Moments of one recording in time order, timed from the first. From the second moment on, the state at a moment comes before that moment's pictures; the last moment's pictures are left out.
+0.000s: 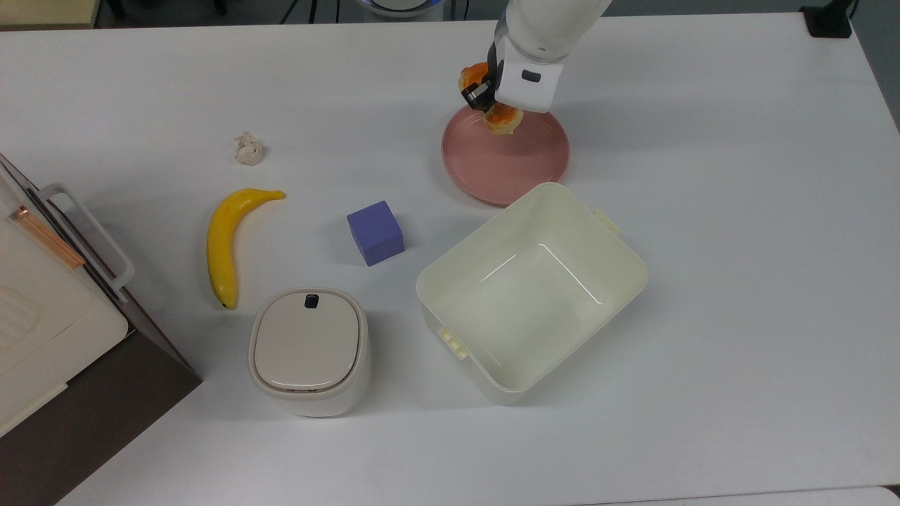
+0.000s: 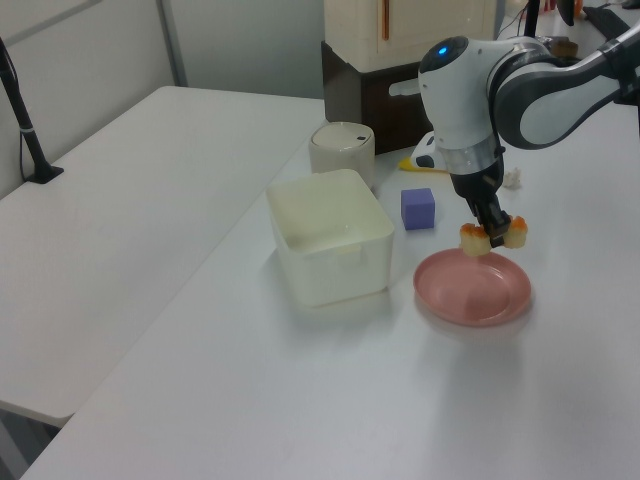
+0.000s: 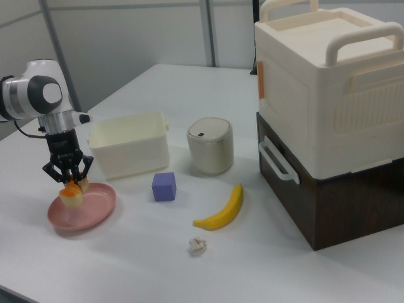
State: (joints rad) arm 0.23 0.14 0.14 -1.94 -0.13 1.78 -0.23
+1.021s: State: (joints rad) arm 0.22 0.14 0.14 -1.92 -0.13 1.78 -0.23
